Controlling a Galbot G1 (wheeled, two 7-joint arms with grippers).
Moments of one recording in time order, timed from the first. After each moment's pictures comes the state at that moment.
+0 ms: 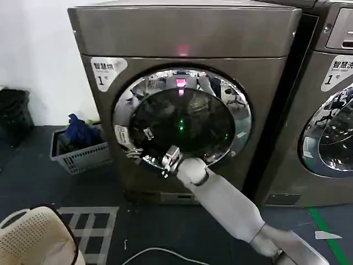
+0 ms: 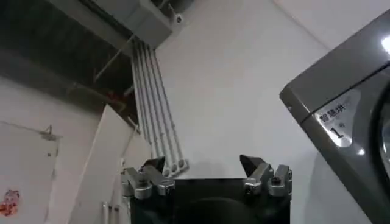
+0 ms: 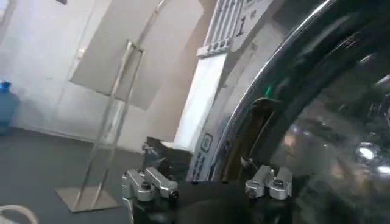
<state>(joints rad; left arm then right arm) 1.92 -1.61 -1.04 -2.31 0.13 -0.75 -0.33 -0.29 1.34 -0.32 1.24 0.44 0.15 -0.39</state>
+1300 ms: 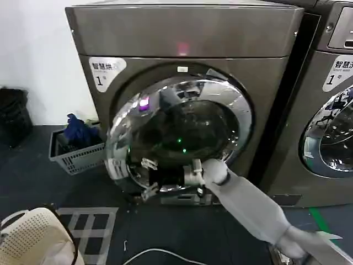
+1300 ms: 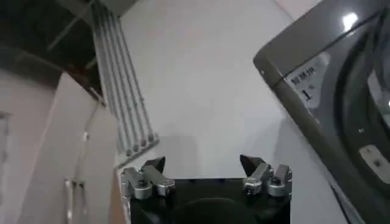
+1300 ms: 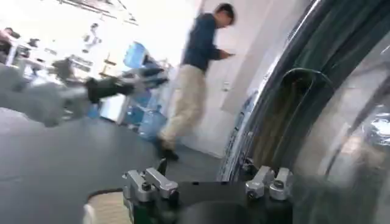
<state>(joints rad) 1.83 -1.45 -1.16 -2.19 -0.08 -0.59 -0.06 -0.36 1.09 -0.30 1.45 0.67 0.31 -1.07</state>
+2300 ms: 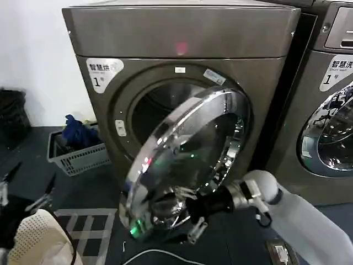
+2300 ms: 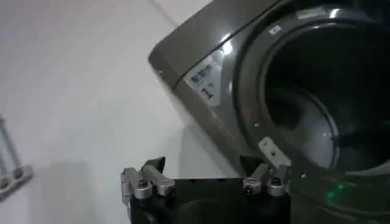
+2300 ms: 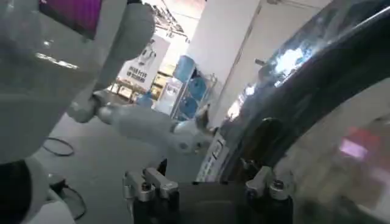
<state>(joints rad) 1.54 -1.07 -1.01 -2.04 -0.08 -0.42 0.22 -0.65 0.76 -0.03 1.85 0.77 0.28 -1.24</state>
